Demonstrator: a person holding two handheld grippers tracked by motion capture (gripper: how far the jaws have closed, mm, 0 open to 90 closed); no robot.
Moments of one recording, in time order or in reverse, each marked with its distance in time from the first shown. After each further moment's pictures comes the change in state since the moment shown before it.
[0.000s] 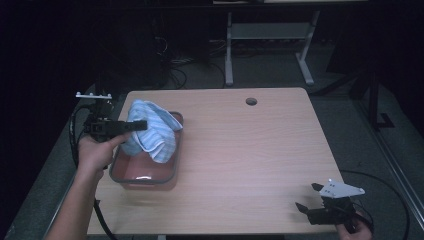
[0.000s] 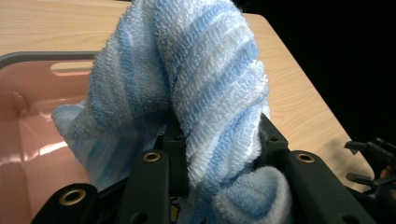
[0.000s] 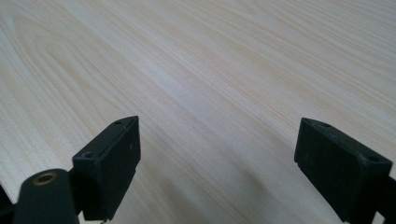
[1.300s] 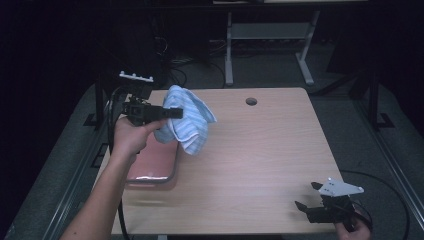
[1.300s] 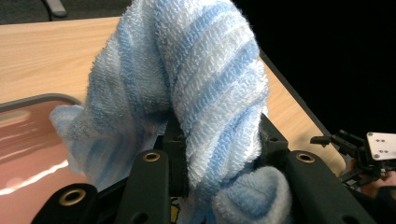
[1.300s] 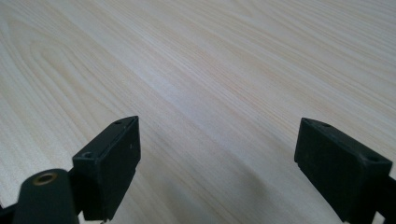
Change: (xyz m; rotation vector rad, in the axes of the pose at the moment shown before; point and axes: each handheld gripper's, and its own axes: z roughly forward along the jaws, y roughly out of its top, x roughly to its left) left arm -0.077 0.040 0.047 0.049 -0.079 0.129; right arm -0.001 0.002 0.002 -0.004 -0.005 0.004
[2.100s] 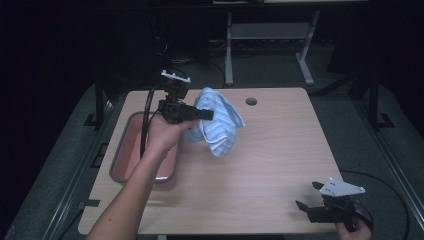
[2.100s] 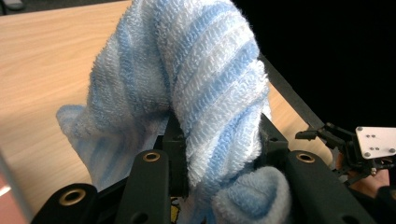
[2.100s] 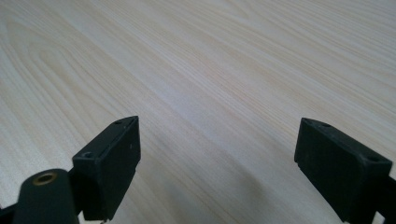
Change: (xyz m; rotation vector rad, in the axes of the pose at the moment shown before) left arm -0.037 0.013 0.062 0.071 -0.070 0.060; right arm -0.001 0.000 -0.002 -0.004 -0.004 0.010
